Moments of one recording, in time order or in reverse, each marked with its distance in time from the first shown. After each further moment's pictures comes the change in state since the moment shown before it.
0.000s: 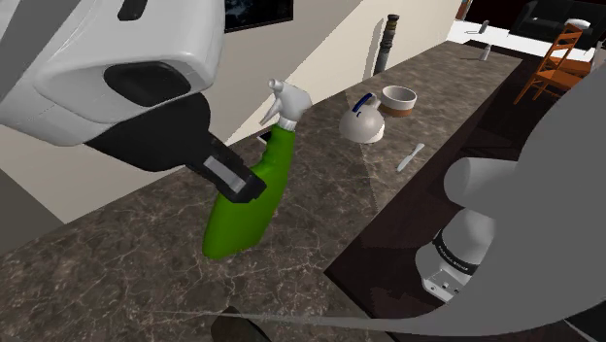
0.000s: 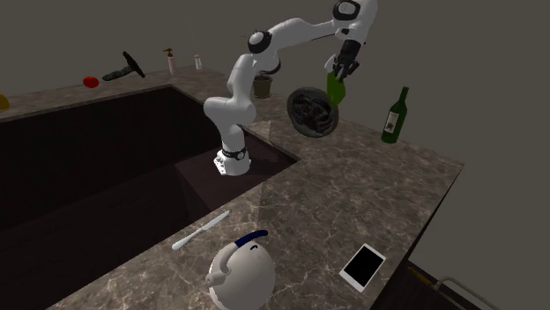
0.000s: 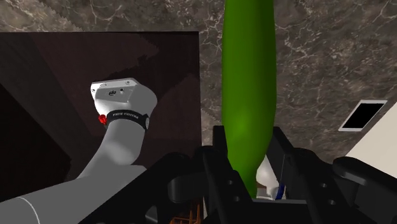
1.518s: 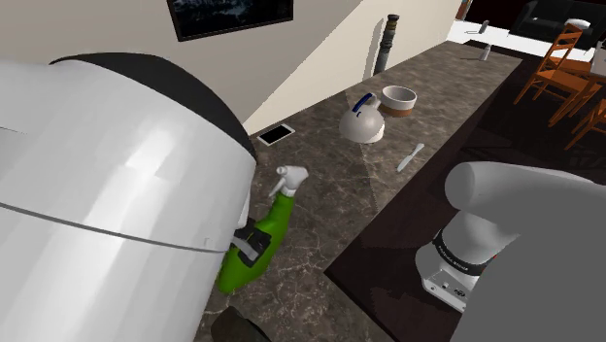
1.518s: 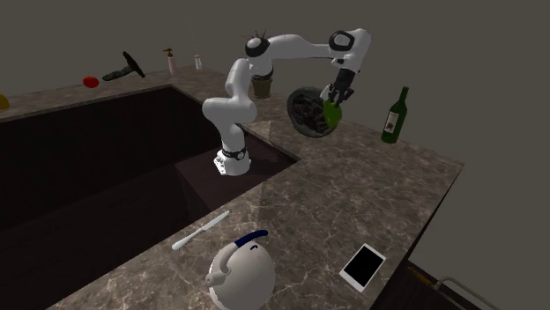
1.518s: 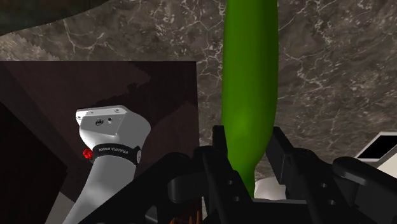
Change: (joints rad) arm 0.159 -0.125 0.021 -0.371 0.088 0.257 0.003
